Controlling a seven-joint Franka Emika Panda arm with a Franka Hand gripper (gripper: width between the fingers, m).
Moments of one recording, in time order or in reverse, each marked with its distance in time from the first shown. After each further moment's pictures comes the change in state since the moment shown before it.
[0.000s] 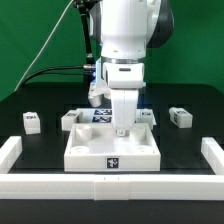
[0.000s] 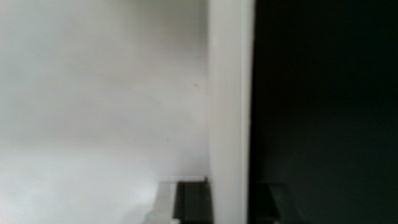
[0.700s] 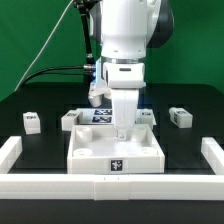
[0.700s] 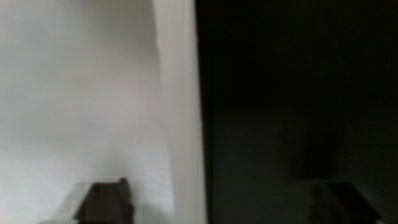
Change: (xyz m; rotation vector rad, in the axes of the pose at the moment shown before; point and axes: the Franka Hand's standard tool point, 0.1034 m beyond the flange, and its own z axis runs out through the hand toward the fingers) arm 0.000 0.000 0.000 -0.001 0.000 -0.003
